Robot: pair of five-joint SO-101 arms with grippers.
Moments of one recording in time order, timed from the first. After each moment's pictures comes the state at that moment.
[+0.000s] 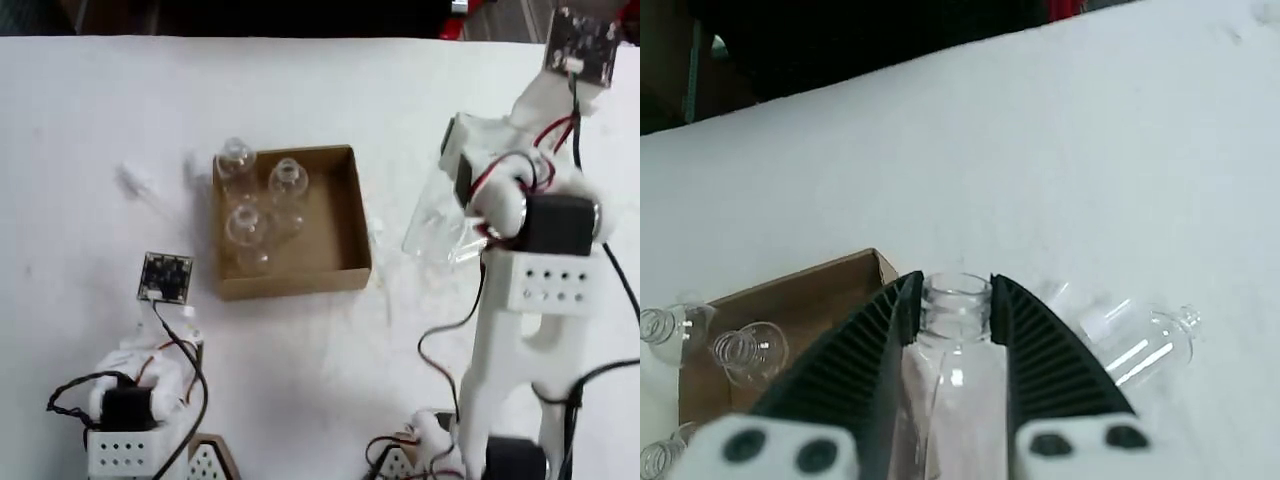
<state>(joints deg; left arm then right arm) -7.7 -104.3 97.1 73.6 -3.8 0.4 -28.2 -2.0 74.0 -9.9</state>
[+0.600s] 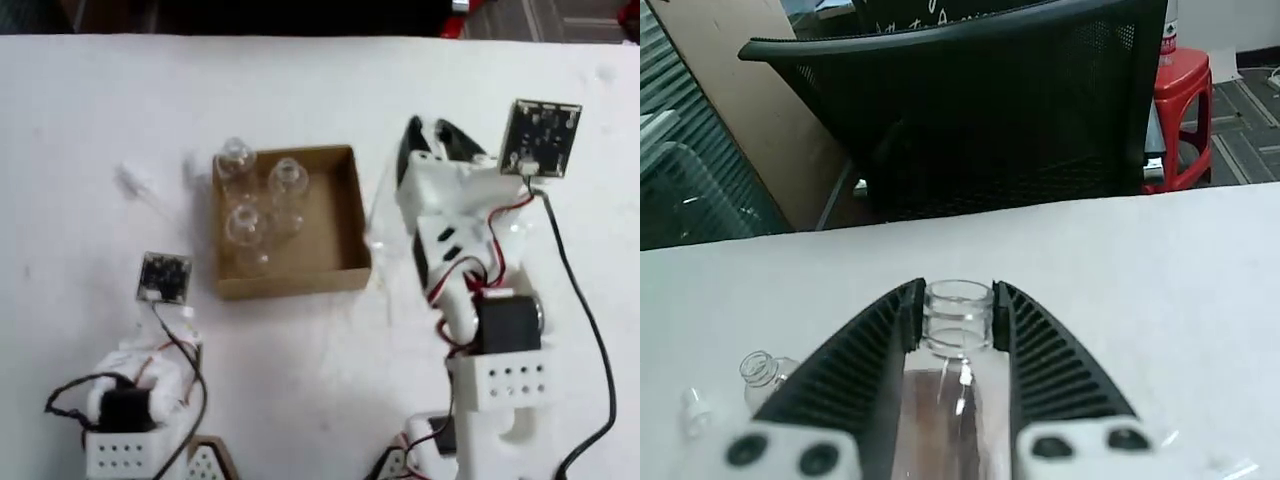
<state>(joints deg) -7.7 -104.3 97.1 73.6 -3.8 -9.1 -53.3 35.3 38.9 -9.9</state>
